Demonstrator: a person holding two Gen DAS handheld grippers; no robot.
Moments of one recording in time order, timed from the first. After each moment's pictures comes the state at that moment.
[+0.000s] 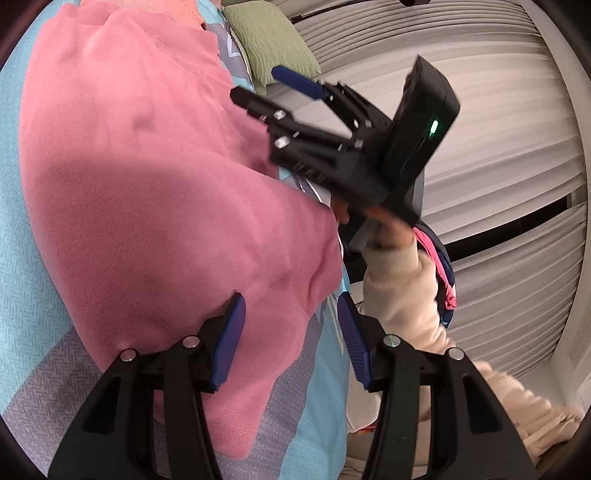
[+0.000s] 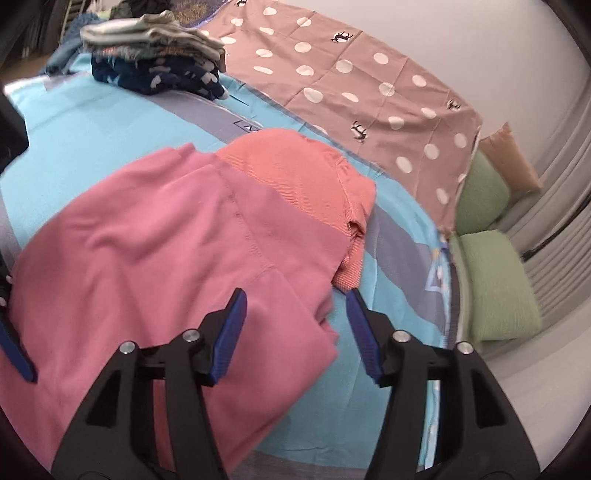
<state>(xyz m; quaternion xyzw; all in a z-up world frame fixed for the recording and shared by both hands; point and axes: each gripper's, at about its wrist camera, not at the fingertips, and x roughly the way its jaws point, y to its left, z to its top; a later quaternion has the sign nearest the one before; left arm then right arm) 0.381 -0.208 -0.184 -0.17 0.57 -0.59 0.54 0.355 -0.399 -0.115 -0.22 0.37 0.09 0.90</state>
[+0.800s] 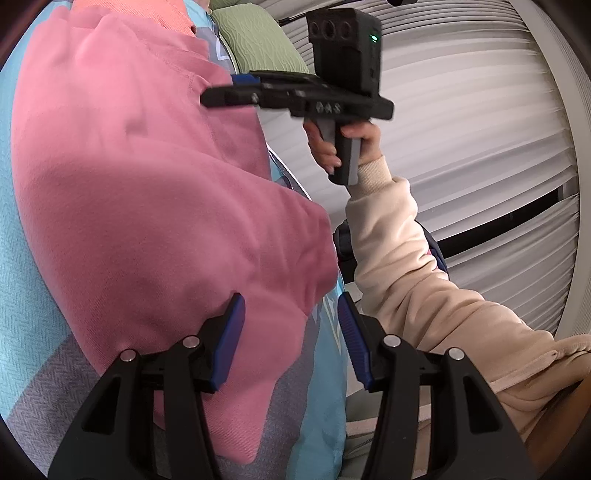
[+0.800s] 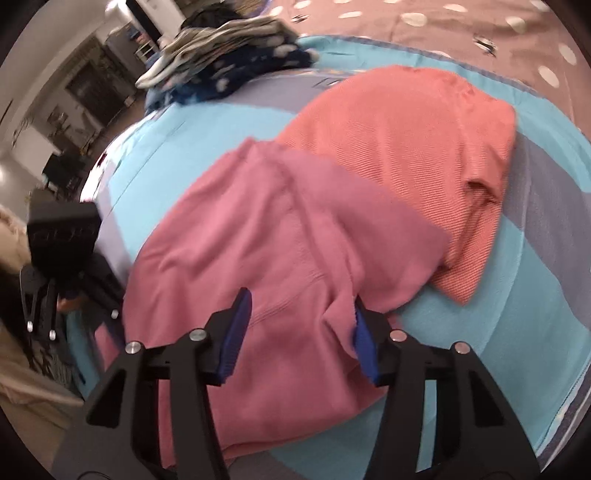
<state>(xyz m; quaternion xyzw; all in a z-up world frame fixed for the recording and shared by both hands) 0.384 -0.194 -0.181 -0.18 0.56 -0.61 0.54 0.423 -0.426 -0.136 -0.06 0.53 0.36 0.77</state>
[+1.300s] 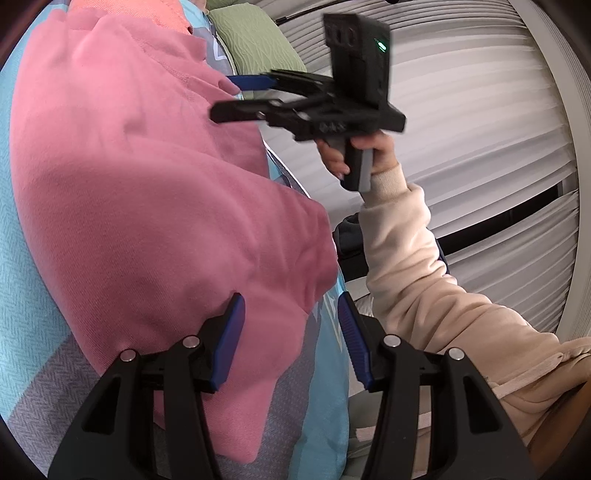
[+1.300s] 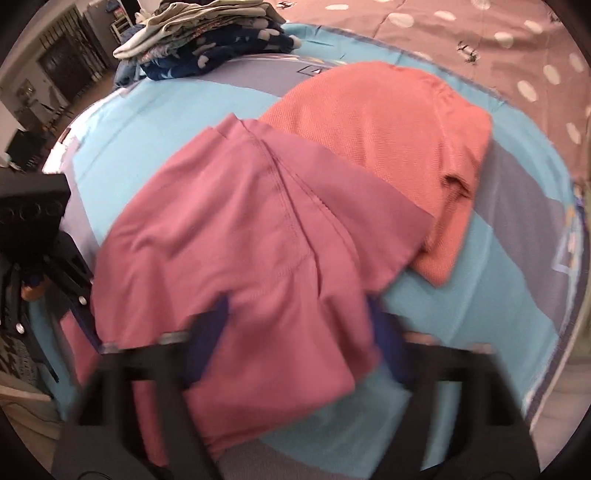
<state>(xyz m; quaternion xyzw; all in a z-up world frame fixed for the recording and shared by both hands) 0.394 -0.196 -0.178 -0.17 0.55 -0.61 0.54 0.408 -0.427 -0.126 -0.12 0.53 0.27 0.80</state>
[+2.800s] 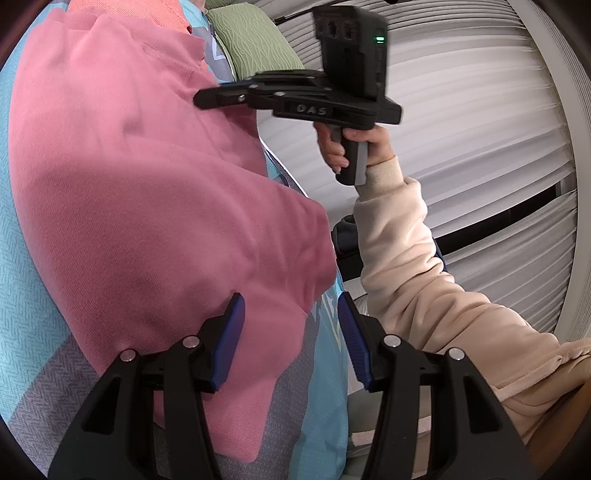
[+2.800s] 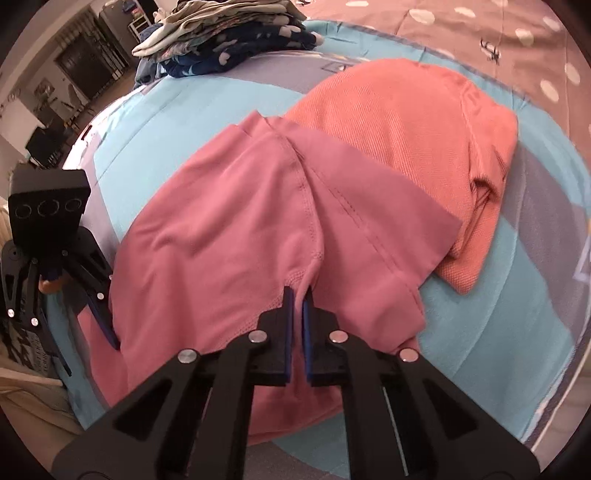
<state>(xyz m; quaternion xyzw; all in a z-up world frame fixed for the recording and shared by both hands) 0.394 -0.204 -0.177 -0.18 0.55 -0.61 0.53 0.419 -0.416 -0.126 -0.11 0.53 0.32 0.78</state>
